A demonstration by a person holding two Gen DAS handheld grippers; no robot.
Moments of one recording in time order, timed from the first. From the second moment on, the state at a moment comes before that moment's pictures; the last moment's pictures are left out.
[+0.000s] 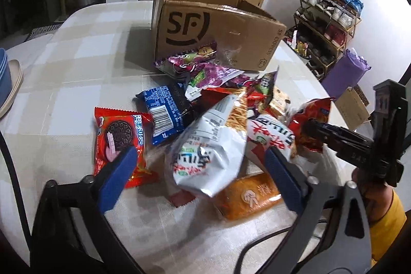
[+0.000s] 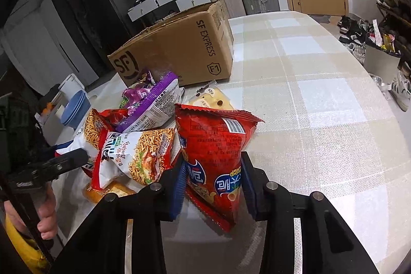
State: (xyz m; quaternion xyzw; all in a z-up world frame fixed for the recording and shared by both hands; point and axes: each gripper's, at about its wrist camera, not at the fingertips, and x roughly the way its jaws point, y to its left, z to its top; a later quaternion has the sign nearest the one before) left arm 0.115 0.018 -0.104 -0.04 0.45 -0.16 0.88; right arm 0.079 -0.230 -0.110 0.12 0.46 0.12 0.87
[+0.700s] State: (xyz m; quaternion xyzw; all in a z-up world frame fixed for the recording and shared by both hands) left arm 0.118 0.028 -0.117 -0.07 0.43 -0.17 0.88; right arm 0.075 -0.233 -0.105 0.13 0.45 0.11 0.88
